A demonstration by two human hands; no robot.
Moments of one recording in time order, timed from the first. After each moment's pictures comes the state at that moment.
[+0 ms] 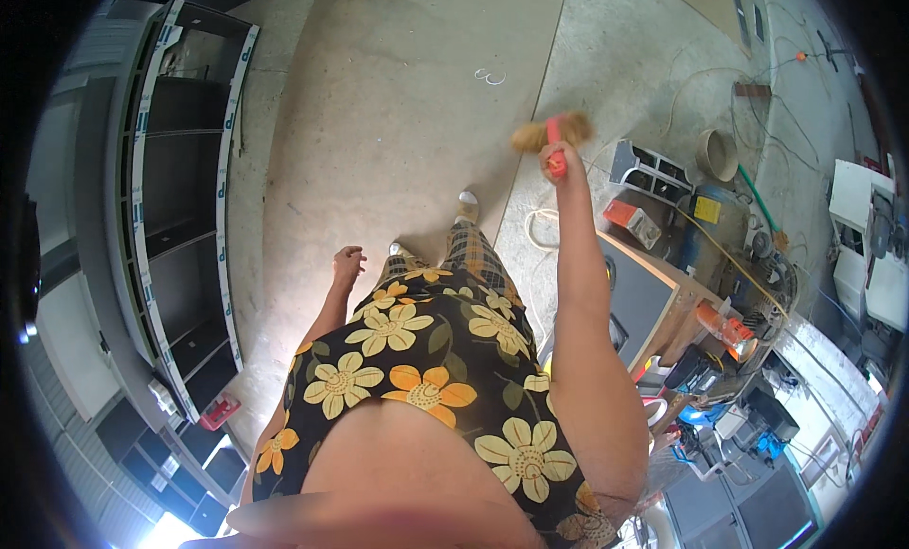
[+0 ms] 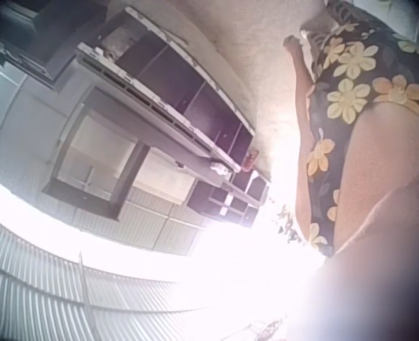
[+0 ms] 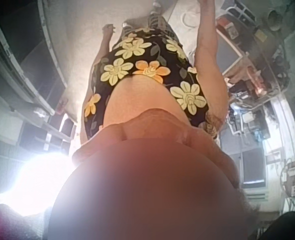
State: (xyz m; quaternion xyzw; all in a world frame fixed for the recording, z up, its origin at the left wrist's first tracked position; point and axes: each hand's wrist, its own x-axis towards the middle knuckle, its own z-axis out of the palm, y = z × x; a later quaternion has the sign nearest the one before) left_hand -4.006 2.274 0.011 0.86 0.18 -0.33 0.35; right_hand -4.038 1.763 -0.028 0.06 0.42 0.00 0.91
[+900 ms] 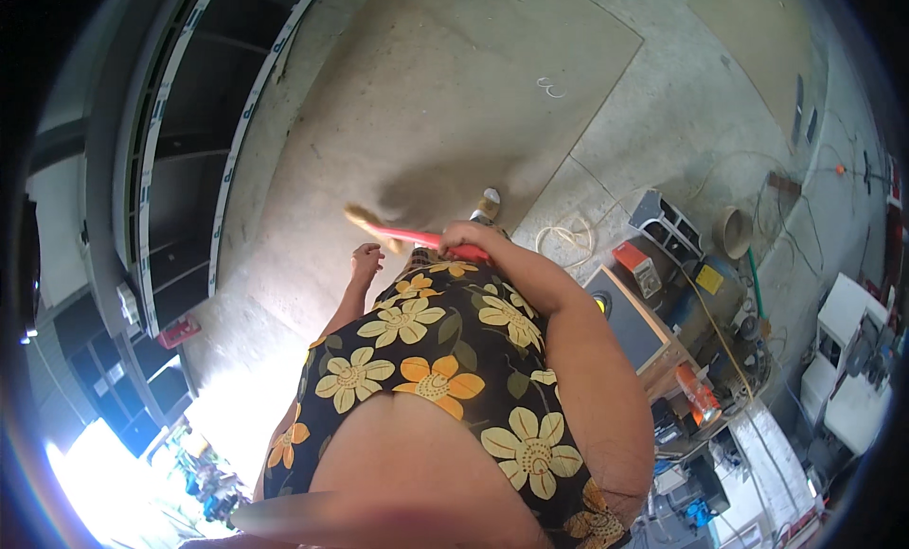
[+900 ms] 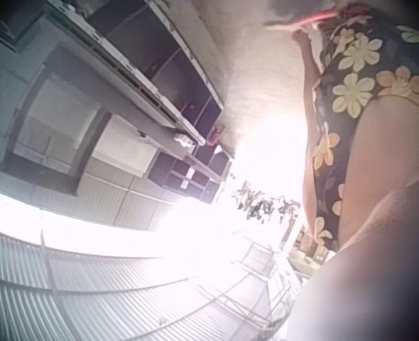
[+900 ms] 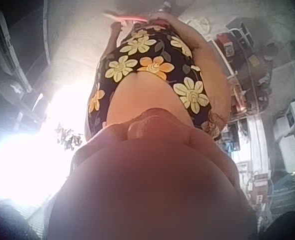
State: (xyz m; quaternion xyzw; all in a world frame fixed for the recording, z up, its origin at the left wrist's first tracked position) left_hand -4.073 2.311 0.007 0.82 0.32 -0.29 0.38; right_hand -4.021 2.045 -0.007 -0.54 -0.02 0.69 0.49
